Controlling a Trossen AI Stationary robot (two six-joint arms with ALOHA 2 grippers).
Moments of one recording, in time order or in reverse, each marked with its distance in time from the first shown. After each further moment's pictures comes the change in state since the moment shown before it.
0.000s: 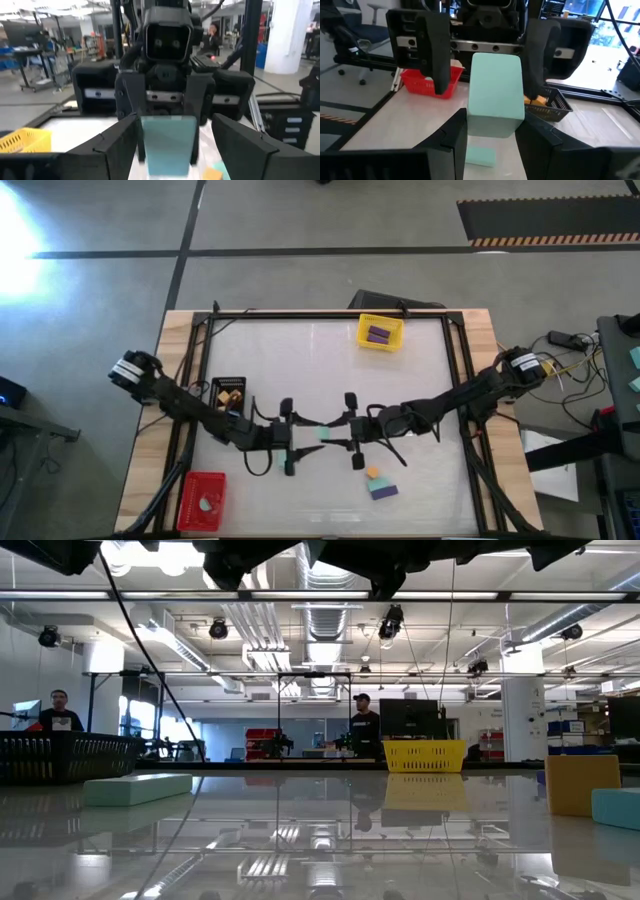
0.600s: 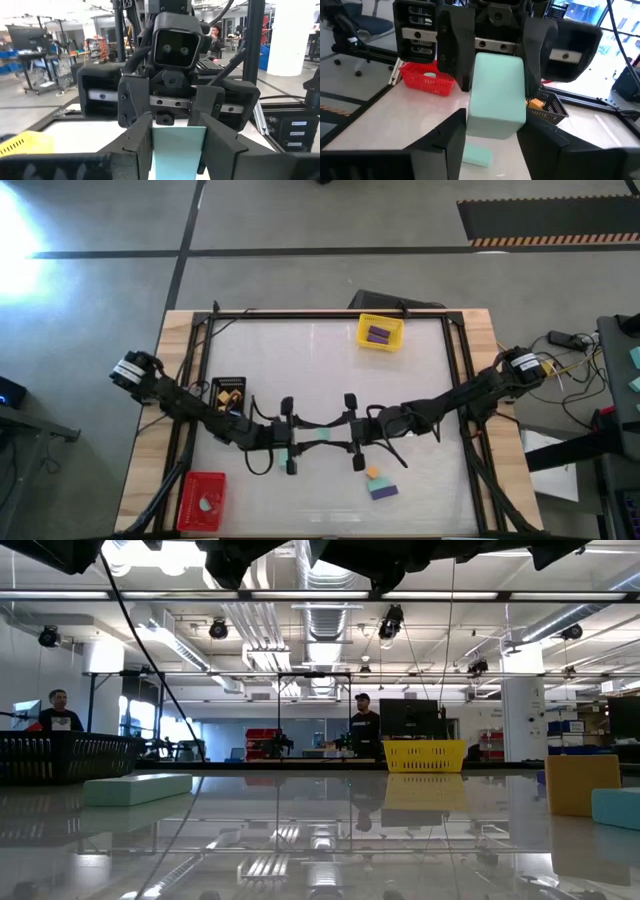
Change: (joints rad) left arm 0.004 0.004 0.008 0.005 -0.004 0.007; right arm 0.000 -0.001 0.000 -0.002 0.000 -0.070
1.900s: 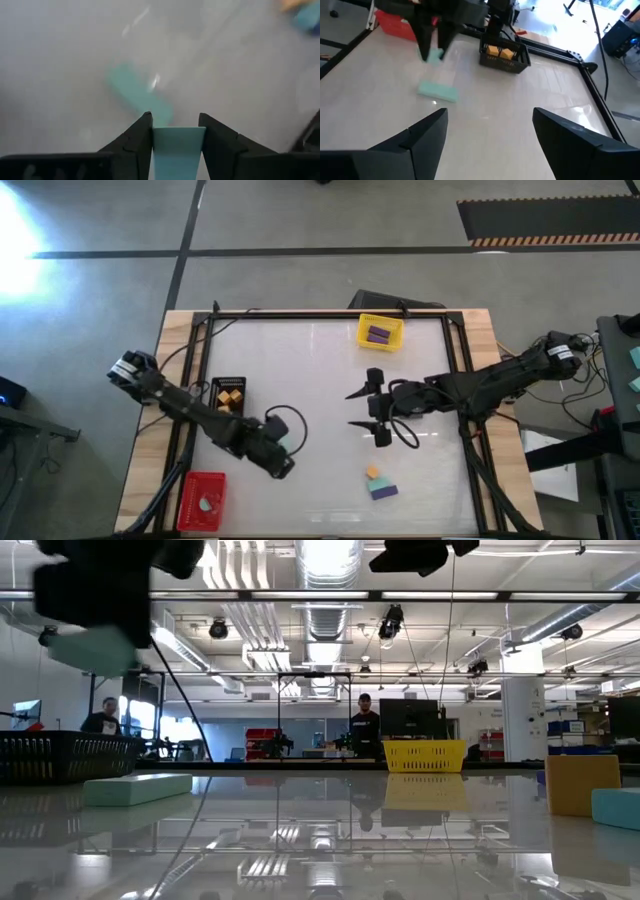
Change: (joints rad) left arm -0.059 -0.017 0.461 -1.767 0.310 -1.366; right arm -0.075 -0.330 0.093 -0.734 0.004 0.002
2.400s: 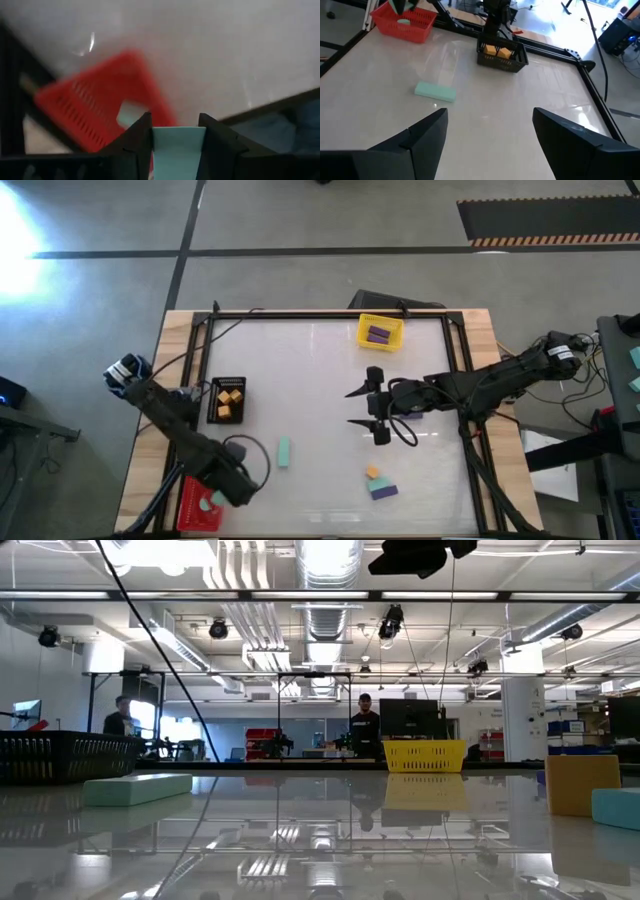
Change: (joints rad) left arm -0.249 -0.001 0.061 -0.303 0.466 -0.605; right arm -0.012 0.002 0.000 0.002 -0.001 0.007
